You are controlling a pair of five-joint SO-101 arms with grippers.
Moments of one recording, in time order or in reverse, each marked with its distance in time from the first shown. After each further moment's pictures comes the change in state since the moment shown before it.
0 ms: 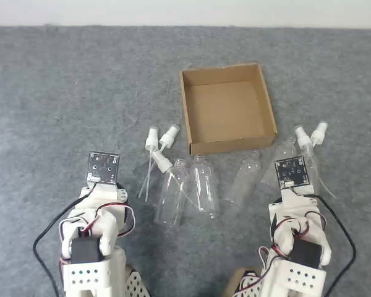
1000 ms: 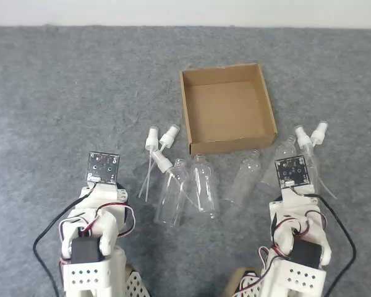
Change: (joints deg) left arm 0.0 0.0 0.0 0.0 0.0; right arm 0.0 0.0 -0.1 -1.7 0.0
